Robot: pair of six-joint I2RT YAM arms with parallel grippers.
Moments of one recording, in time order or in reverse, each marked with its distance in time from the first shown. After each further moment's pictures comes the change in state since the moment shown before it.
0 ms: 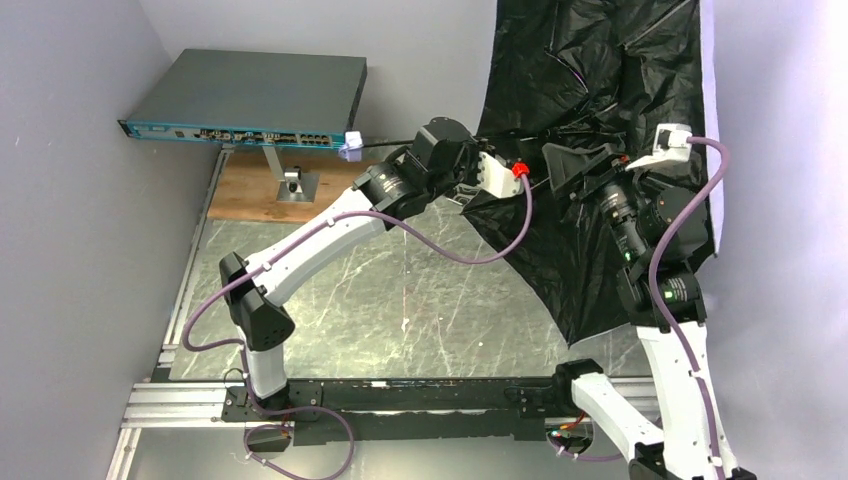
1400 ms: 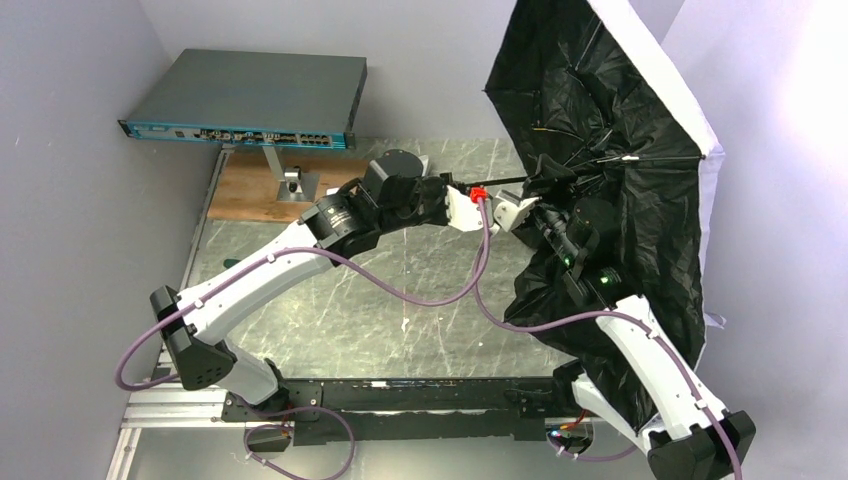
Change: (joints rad) left arm -0.028 -0.336 -0.370 0.001 0.258 -0.369; right arm 0.192 0.057 -0.385 0.278 0.133 -1.765
